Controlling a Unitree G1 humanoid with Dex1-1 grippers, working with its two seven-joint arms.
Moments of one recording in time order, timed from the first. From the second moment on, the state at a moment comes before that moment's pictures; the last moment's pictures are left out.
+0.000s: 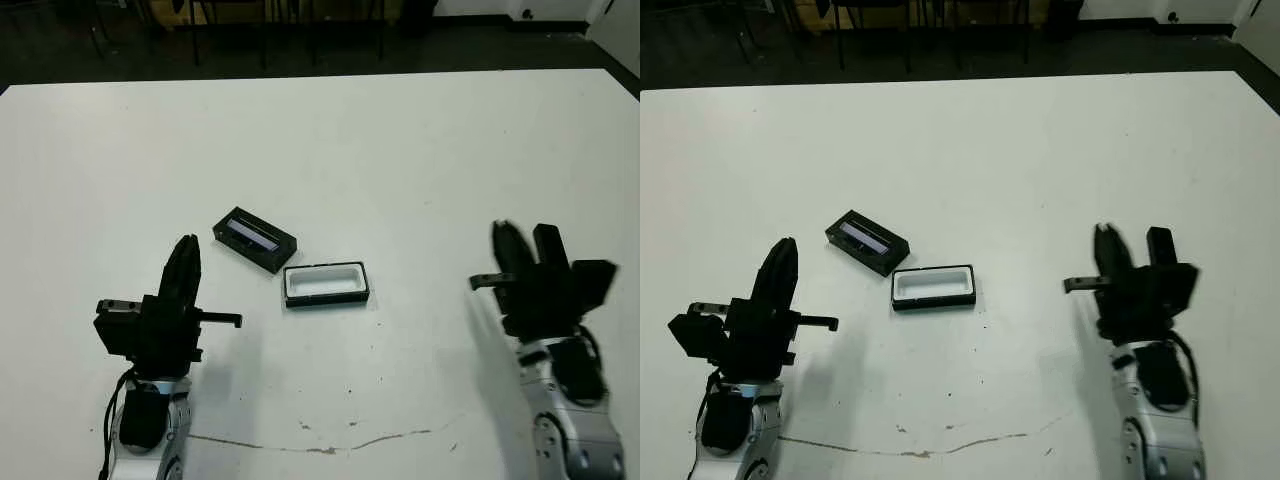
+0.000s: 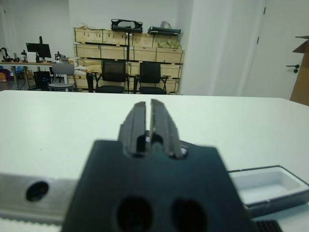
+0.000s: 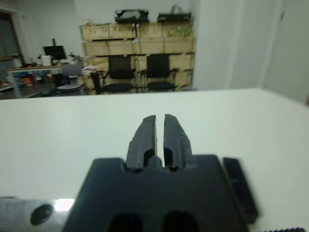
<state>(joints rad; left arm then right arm) 0.33 0.07 -0.06 -0.29 -0.08 -0.30 -0.06 0.13 -0.20 -0.20 -0.36 0.18 0.07 0.13</state>
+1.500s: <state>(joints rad) 0.33 0.08 -0.05 -0.27 -0.08 -0.31 -0.08 -0.07 -0.37 -0.32 -0.06 0.15 0.26 0.10</state>
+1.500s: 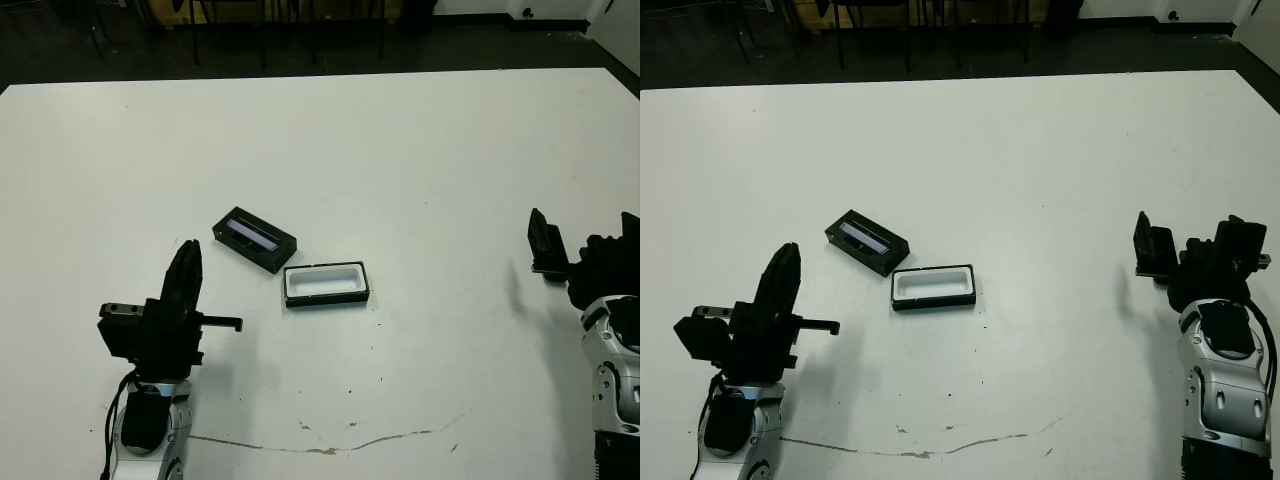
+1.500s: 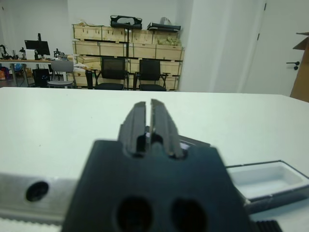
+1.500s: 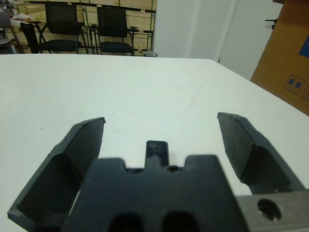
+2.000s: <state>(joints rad) 0.33 0.08 -0.05 -0.30 -0.08 -0.28 -0.08 -0.04 -0.37 -0.28 0.01 0.10 0.24 0.10</state>
